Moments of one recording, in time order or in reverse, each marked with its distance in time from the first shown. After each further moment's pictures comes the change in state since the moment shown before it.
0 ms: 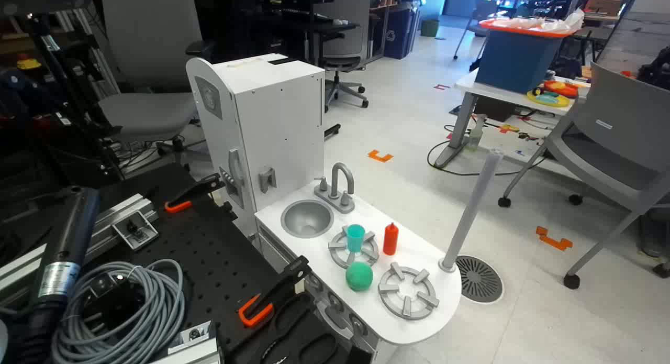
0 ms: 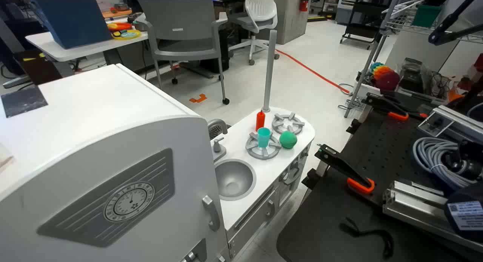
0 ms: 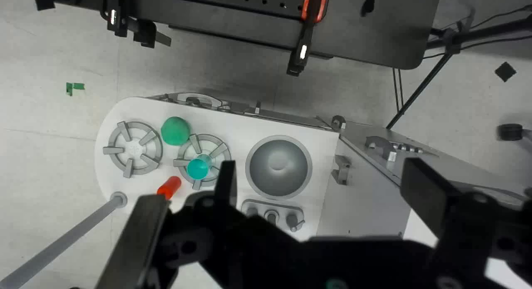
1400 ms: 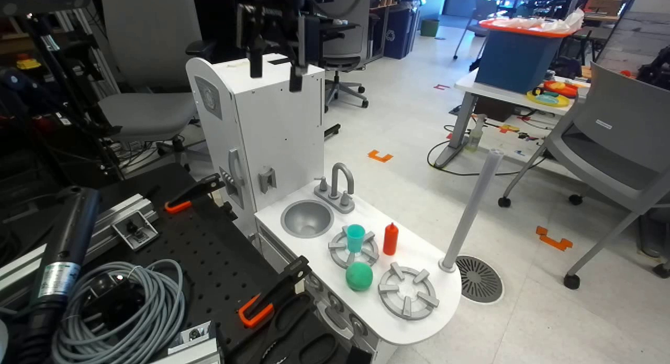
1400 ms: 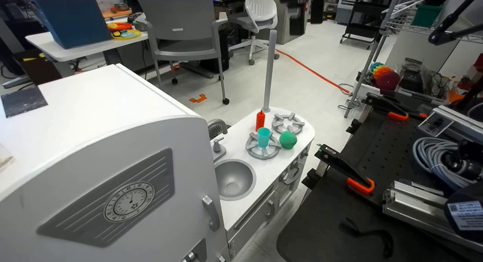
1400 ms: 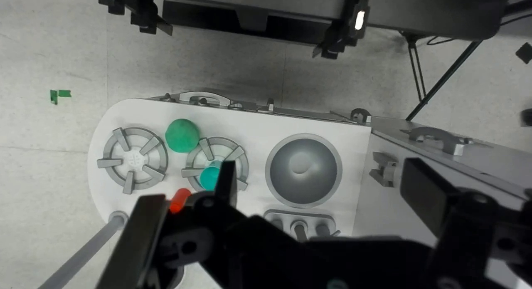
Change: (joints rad) arm -0.056 0.200 -0.088 -0.056 -0.007 0.247 -0.083
